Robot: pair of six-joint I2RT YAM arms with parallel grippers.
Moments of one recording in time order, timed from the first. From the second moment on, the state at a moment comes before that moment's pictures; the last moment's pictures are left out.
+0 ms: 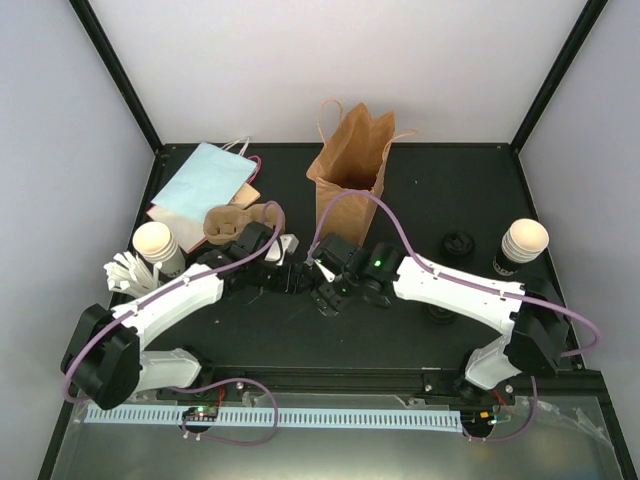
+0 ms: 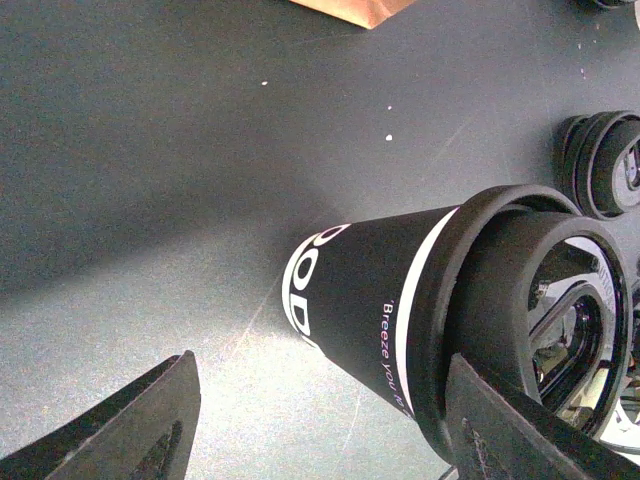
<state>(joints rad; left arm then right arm) -0.58 1.24 0.73 -0.45 0.40 -0.50 1.06 1.51 1.21 -0.80 0.04 0.22</state>
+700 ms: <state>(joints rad) -0.58 1.36 0.84 -0.46 0.39 -0.49 0.99 1.57 1.28 -0.89 0.06 0.05</state>
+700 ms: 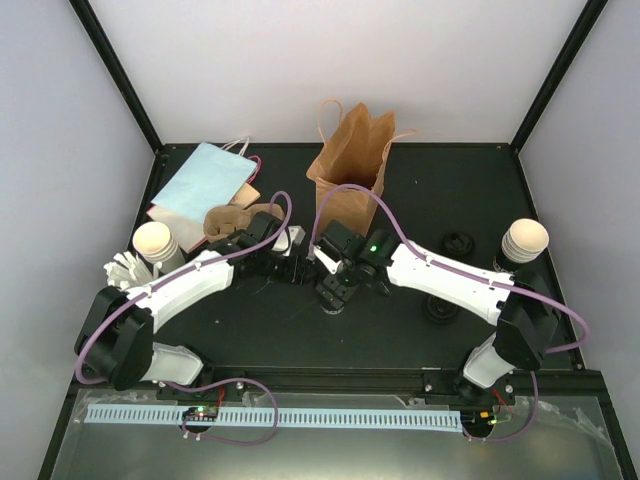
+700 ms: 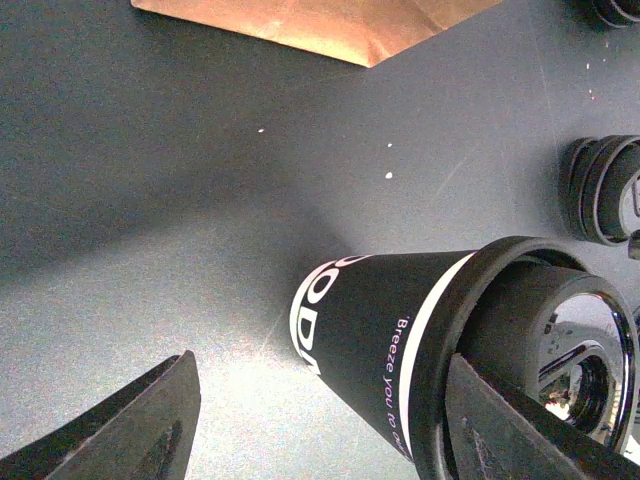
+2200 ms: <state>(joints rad) -0.57 1.10 0.90 -0.56 0.18 -0.45 0.99 1.58 1.32 -0.93 0.03 0.03</state>
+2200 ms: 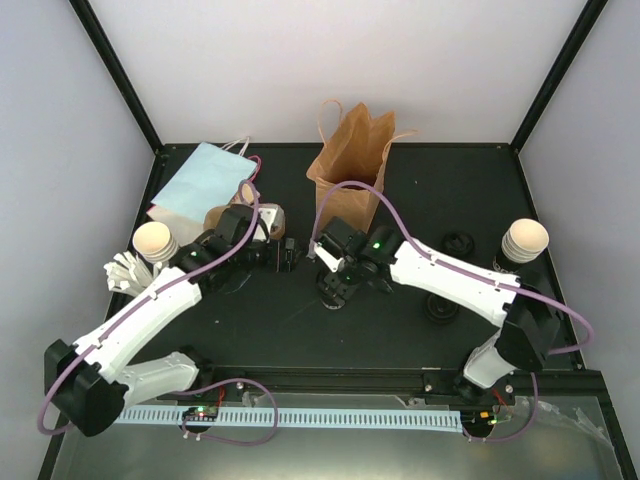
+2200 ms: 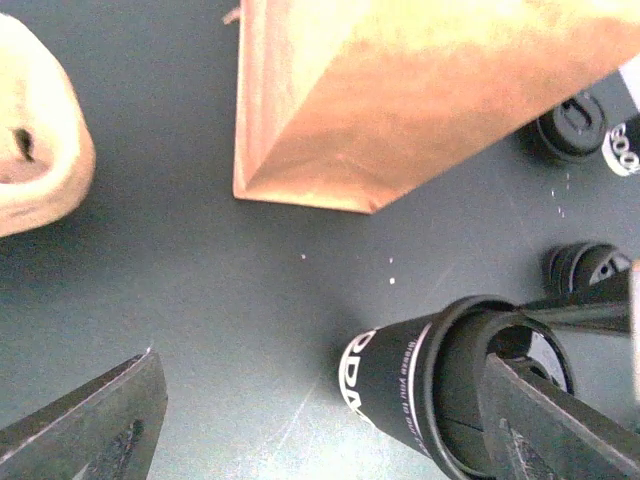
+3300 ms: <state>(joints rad) -0.54 1.86 2.01 -0.77 0.03 -0.25 0.98 1.10 1.42 -1.11 0.23 0.18</state>
